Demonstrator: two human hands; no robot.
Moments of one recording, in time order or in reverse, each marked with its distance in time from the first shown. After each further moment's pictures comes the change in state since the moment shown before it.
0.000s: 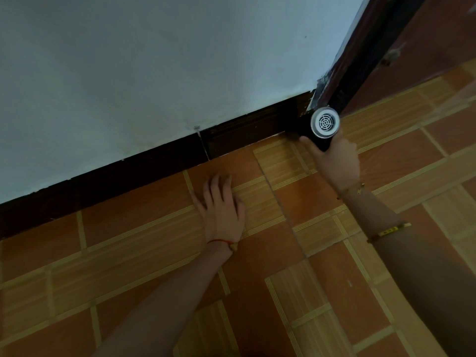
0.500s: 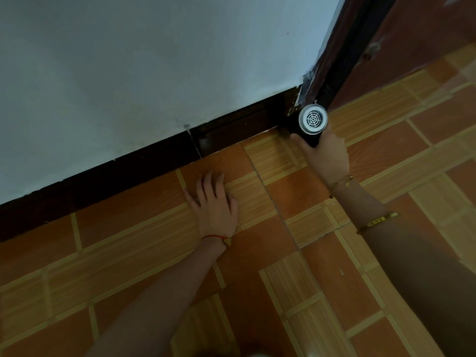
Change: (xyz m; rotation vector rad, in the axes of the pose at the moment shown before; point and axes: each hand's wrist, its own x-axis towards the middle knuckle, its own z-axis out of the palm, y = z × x) left_hand -0.002 -0.001 -0.001 0.029 0.016 0.017; right_hand -0.006 0.001 -0.005 -0.038 -0.029 0.015
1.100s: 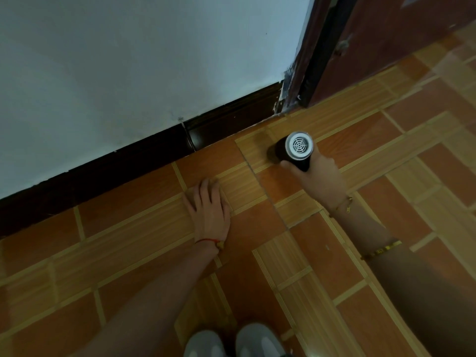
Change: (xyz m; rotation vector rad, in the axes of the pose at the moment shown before) left_hand -0.041 -0.006 -0.006 -0.002 -0.026 0.048; right_hand -0.078 0.017 -0.028 -0.003 -0.140 -0.050
